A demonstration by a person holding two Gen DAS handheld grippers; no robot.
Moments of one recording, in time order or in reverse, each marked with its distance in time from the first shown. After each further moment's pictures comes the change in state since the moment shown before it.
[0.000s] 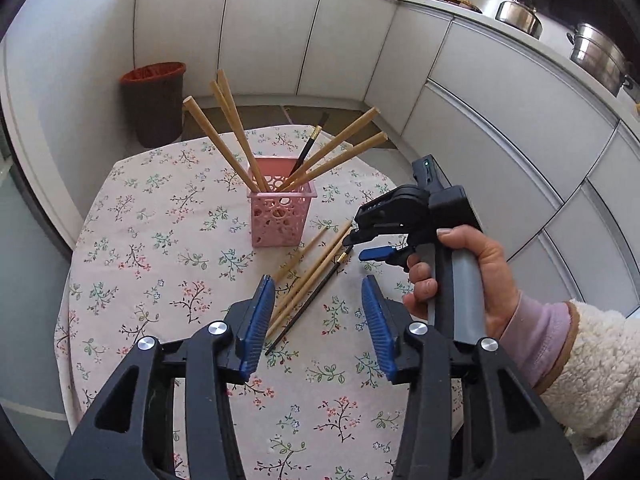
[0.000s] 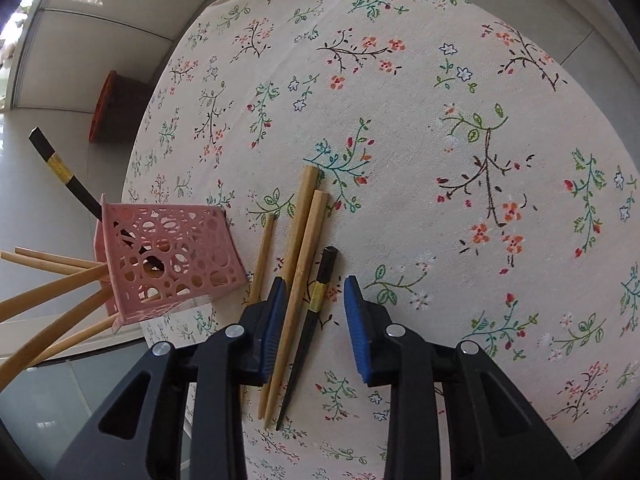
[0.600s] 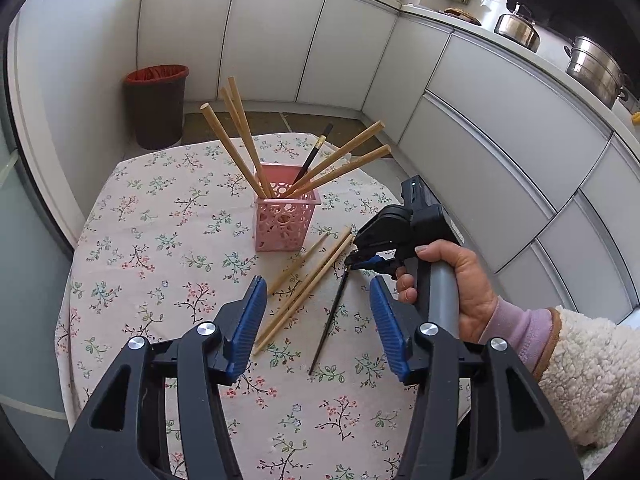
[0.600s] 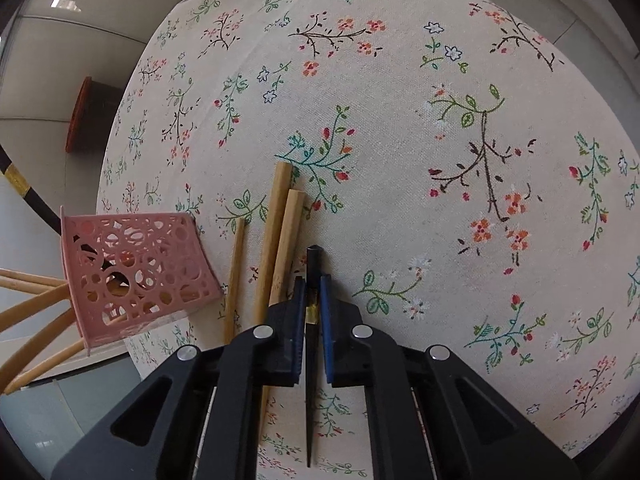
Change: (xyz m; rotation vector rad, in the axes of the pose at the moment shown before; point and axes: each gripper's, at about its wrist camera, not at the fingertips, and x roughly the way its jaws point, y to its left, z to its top) left arm -0.012 0.011 -0.001 -0.015 -0.022 -0.024; right arm 0.008 -0.011 0.002 0.021 -0.003 -0.099
